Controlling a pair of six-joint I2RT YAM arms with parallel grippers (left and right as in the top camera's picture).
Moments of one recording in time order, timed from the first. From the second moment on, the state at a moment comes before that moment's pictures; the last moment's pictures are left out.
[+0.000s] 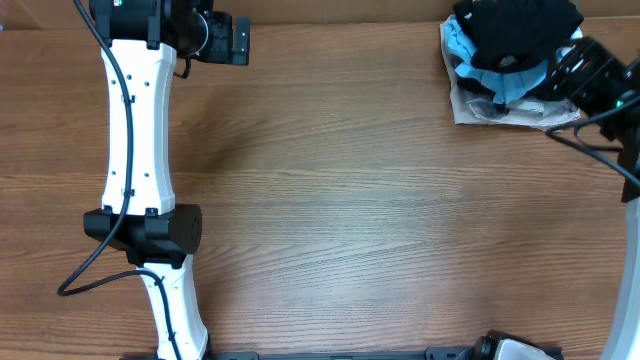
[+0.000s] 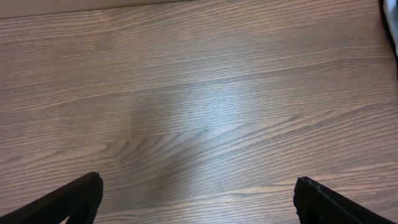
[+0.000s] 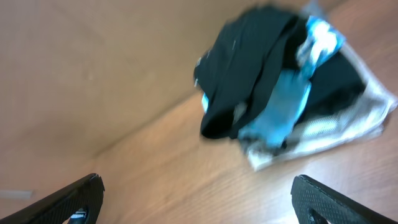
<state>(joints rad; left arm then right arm) -0.09 2.21 2.70 -1.51 0.11 -0.02 -0.32 1.33 1.52 -0.77 -0.39 0.41</state>
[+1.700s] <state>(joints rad) -0.09 2.21 2.70 -1.51 0.10 -0.02 -0.04 0.60 0.71 -0.41 -0.19 0.16</state>
